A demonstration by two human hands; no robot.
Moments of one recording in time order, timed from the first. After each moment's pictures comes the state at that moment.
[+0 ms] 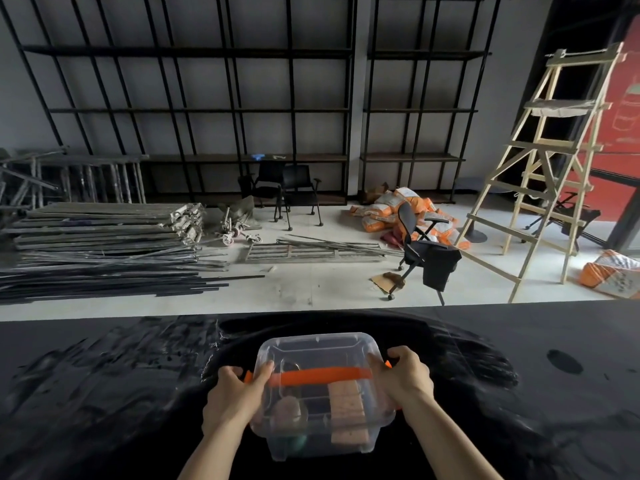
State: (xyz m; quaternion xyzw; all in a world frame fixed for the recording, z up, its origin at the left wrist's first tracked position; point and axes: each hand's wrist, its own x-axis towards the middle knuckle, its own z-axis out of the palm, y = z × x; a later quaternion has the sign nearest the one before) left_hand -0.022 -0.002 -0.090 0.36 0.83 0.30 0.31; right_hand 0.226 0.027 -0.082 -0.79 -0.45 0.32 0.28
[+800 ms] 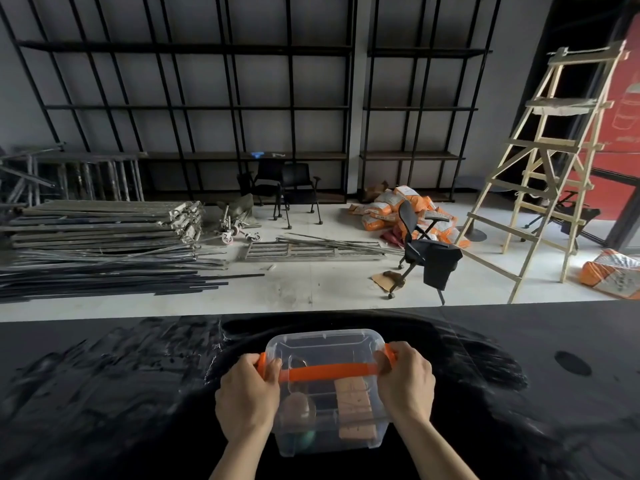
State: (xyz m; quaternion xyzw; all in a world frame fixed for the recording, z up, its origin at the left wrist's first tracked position) left_hand -0.013 0.010 -0.103 0.45 0.81 0.36 0.10; right_hand 0.199 0.023 -0.088 -0.79 -0.49 0.12 0.36
